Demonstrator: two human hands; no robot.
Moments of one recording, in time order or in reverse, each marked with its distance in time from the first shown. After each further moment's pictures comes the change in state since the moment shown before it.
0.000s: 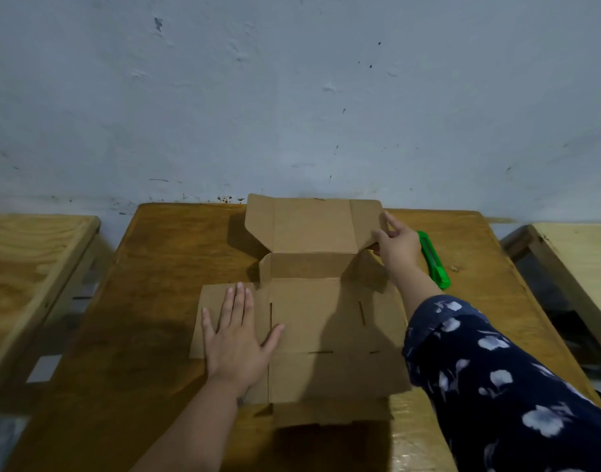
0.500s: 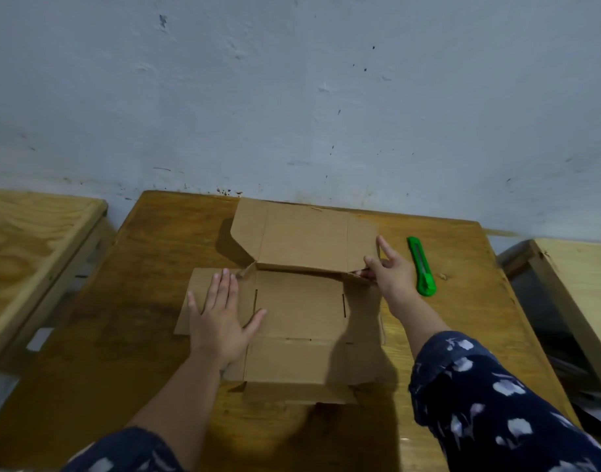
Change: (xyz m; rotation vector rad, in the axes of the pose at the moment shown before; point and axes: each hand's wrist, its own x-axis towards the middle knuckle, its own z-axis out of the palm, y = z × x) left_hand 0.009 0.009 -0.001 0.052 -0.030 -0.064; right_hand -0.020 0.031 -0.037 0.137 -0.304 0.026
